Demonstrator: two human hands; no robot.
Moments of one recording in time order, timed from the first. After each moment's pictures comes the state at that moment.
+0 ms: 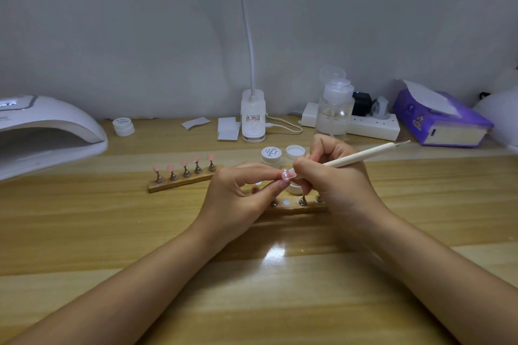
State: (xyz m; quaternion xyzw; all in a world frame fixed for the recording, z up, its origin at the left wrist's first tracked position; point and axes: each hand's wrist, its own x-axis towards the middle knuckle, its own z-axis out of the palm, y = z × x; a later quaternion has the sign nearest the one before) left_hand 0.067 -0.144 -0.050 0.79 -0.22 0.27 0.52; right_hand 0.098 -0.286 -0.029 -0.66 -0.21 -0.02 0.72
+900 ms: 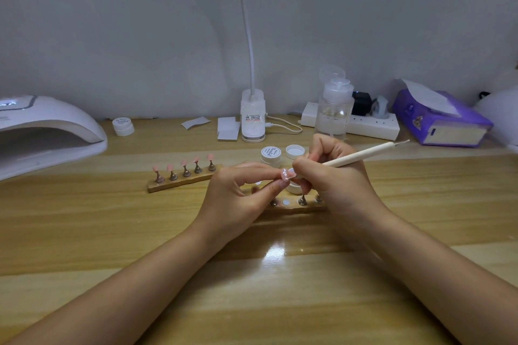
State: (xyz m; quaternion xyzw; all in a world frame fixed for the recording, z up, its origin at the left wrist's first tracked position) left_hand 0.068 -0.144 -0.050 0.79 -0.21 0.27 0.51; right_hand 0.099 -0.287 -0.031 -0.66 -0.22 -0.02 0.72
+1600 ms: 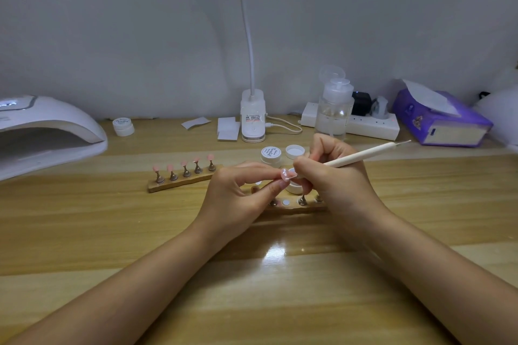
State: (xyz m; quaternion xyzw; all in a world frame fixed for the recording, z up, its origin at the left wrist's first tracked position) left_hand 0.067 -0.145 -0.049 0.78 -0.21 0.26 0.53; right_hand 0.101 -0.286 -0.031 -0.66 -0.22 -0.02 0.72
